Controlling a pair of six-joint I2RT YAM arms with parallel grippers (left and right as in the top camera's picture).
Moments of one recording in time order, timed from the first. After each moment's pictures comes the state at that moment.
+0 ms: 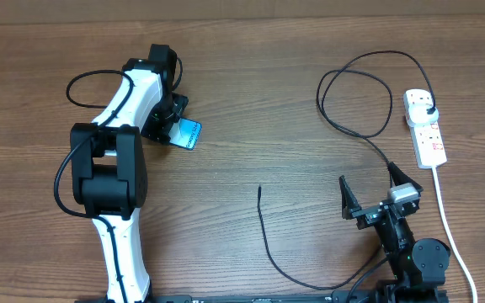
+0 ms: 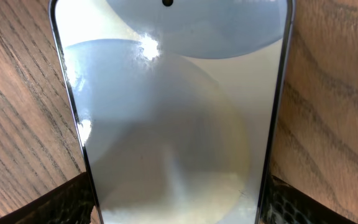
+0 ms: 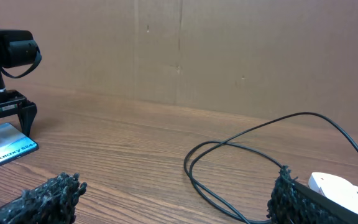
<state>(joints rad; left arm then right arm) -0.10 2.27 1.74 -1.02 -0.07 -1.33 0.00 0.01 0.02 -0.01 -0.28 -0.06</state>
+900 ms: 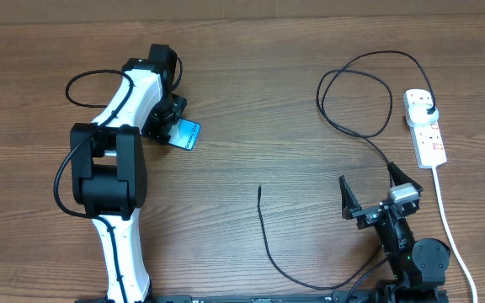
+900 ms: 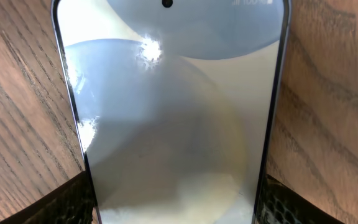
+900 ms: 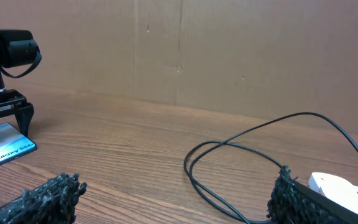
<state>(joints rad) -0.10 2.27 1.74 -1.02 -0.08 -1.33 0.00 0.01 0.02 -0.01 -0.28 -0.06</state>
